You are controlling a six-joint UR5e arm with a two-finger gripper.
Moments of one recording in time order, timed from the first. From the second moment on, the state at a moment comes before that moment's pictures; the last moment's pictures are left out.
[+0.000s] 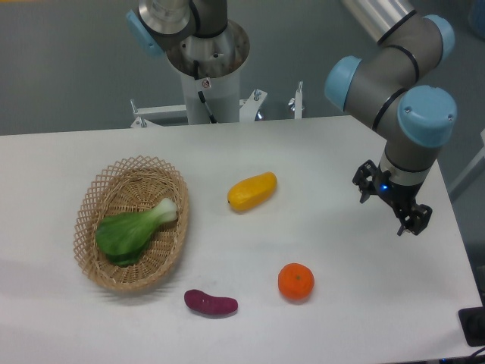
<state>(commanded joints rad) 2.70 -2.04 -1.44 -1.14 1.56 1.61</state>
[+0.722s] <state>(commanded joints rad) 2.69 -2.03 -1.45 -1.14 1.55 1.61</state>
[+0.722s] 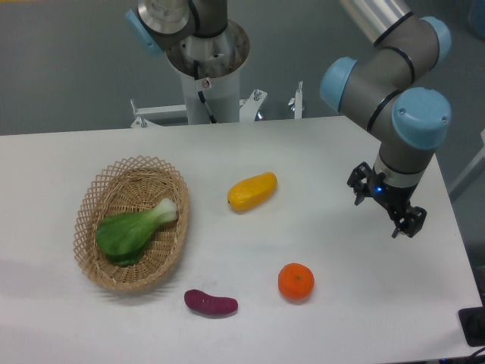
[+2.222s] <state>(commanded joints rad) 2.29 -1.93 -1.66 -1.13 1.56 1.23</state>
